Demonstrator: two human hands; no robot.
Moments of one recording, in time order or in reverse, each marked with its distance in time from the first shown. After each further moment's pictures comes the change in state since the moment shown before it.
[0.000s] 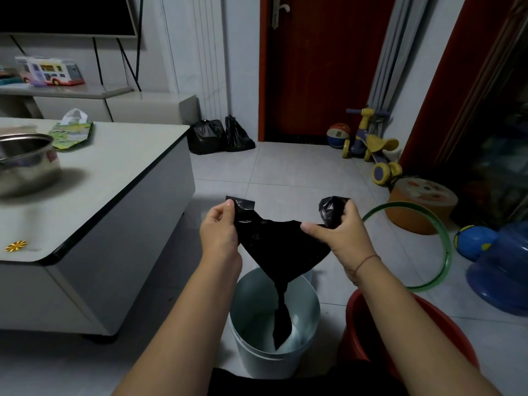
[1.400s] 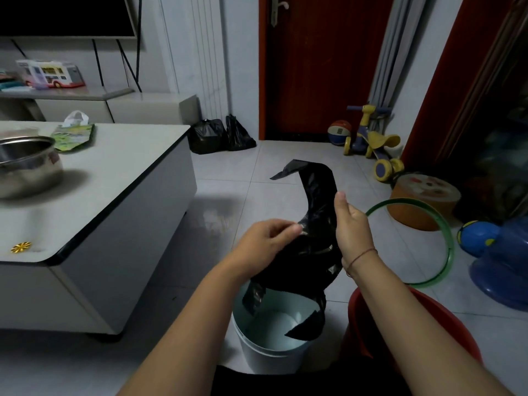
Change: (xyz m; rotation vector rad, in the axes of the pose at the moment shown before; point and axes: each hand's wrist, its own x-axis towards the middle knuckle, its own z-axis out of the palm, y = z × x) left_hand -0.026 -0.006 0.004 0.817 -0.757 0.145; right_hand 0.005 -0.004 0.007 0.100 0.190 0.051
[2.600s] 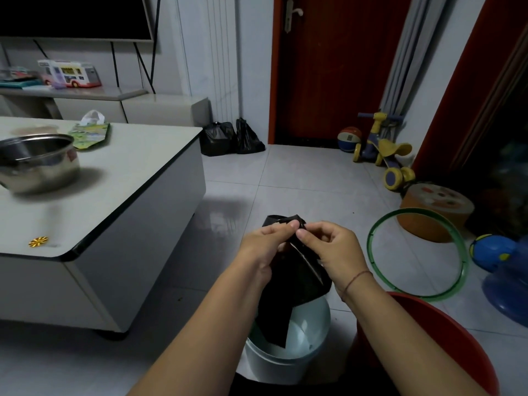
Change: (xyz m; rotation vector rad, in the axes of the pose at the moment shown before) left_hand 0.002 0.007 0.003 -0.839 0.192 -0.309; right_hand -0.035 0.000 0.025 0.005 -0.239 -0.057
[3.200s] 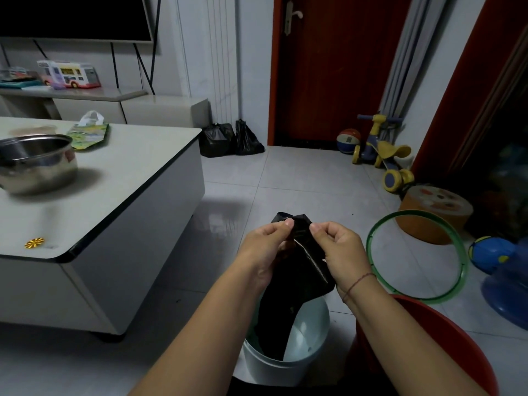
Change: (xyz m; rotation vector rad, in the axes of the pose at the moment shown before) left_hand 0.001 -0.002 -0.002 0.014 -0.066 0.041; right_hand 0.004 0.003 -0.004 0.015 0.063 0.005
